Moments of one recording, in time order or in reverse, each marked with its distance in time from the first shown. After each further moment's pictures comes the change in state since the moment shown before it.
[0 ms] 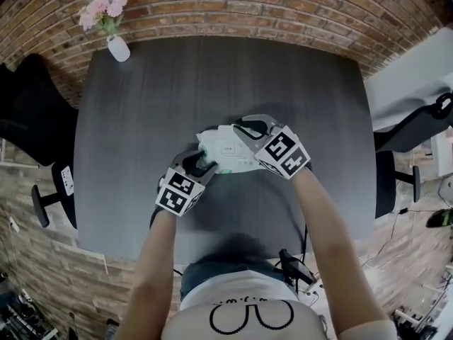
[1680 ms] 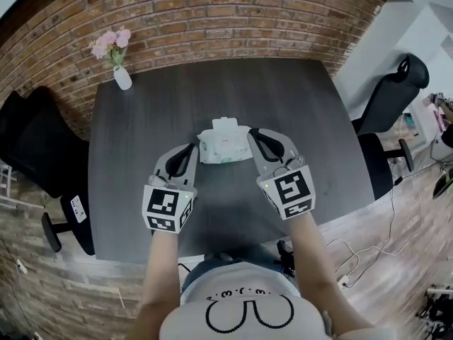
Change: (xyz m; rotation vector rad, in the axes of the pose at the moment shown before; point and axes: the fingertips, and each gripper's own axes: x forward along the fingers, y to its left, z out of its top) left arm -0.189 -0.040 0.121 0.117 -0.527 0.198; right arm -0.169 0.102 0.115 0.031 -0.282 -0.595
